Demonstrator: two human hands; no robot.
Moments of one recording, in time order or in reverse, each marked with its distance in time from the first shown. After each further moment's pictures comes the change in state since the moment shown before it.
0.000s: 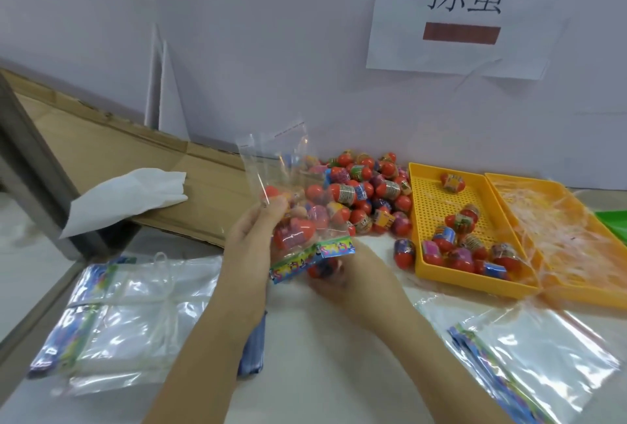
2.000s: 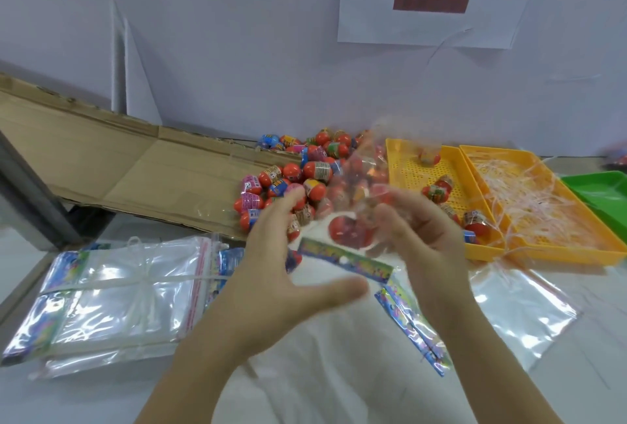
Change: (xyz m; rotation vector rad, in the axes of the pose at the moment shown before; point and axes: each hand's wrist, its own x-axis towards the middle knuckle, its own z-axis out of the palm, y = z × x) left_hand -0.058 -0.006 -0.001 0.835 -0.442 0.175; right_hand -0.050 -0.003 -0.063 0.959 0.441 -0.046
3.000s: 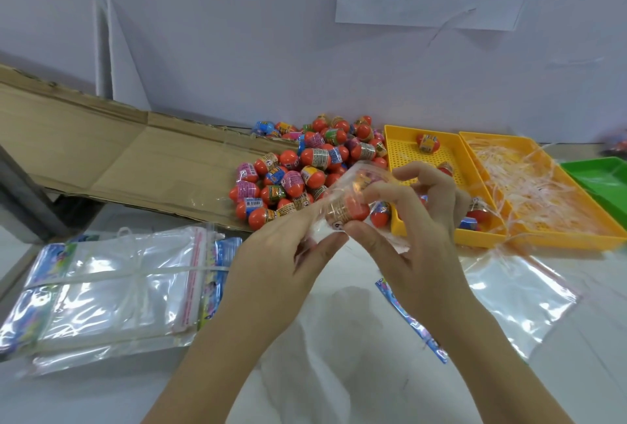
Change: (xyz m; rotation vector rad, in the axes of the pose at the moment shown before) left_hand 0.014 -0.015 0.016 0.301 0.246 0.319; right_hand -0.010 0.004 0.005 -0.932 0.041 -0.418
